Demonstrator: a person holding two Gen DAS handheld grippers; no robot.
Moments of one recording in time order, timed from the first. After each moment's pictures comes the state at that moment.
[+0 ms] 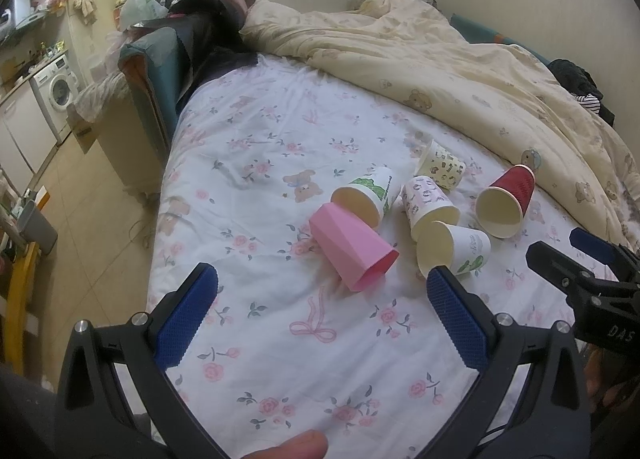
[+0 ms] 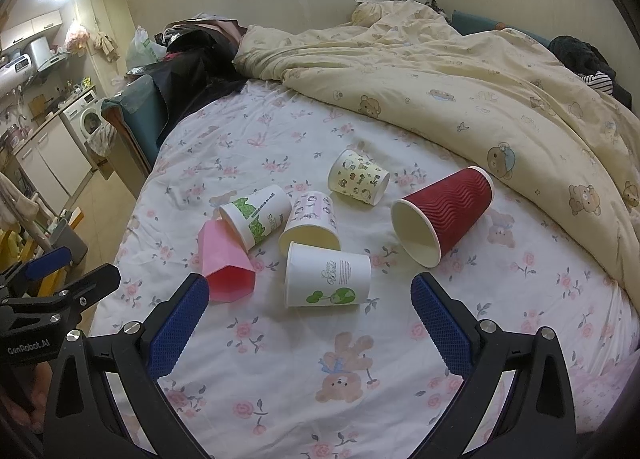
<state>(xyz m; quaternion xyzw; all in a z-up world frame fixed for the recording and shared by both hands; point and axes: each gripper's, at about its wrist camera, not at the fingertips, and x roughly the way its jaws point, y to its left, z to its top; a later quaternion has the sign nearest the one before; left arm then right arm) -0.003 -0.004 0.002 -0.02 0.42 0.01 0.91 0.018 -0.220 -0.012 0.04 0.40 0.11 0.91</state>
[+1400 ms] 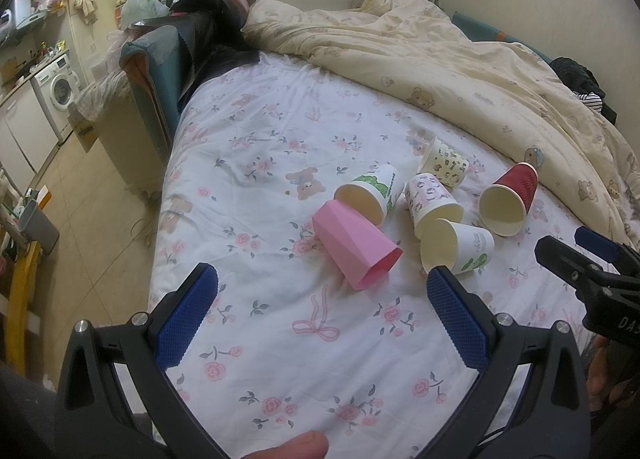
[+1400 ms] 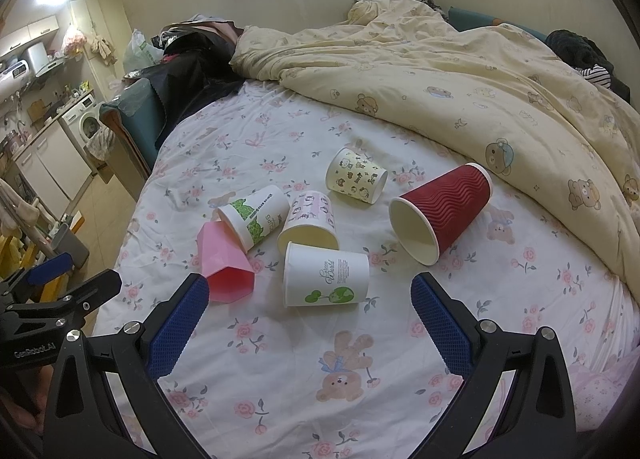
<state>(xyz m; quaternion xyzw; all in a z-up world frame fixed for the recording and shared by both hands) -0.002 -0.004 0.001 -0.02 0.42 0.01 0.91 0.018 -0.223 -0.013 0.04 0.40 0.11 0.91</state>
